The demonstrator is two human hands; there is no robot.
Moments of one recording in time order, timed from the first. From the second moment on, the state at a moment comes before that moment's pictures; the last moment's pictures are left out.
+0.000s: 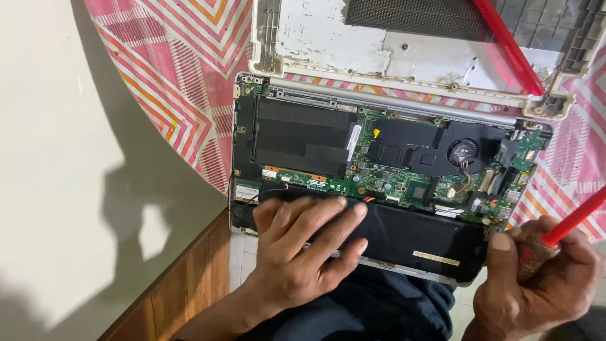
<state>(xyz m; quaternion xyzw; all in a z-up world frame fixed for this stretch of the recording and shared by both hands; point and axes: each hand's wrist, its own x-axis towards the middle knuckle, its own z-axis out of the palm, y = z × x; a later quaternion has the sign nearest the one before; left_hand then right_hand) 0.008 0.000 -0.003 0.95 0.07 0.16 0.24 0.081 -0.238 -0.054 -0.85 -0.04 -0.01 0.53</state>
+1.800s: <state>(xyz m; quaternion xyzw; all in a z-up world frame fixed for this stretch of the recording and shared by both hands) 0.055 -0.006 0.011 0.95 0.06 0.05 0.29 0.089 -0.222 -0.062 -0.83 -0.04 -0.08 0.55</state>
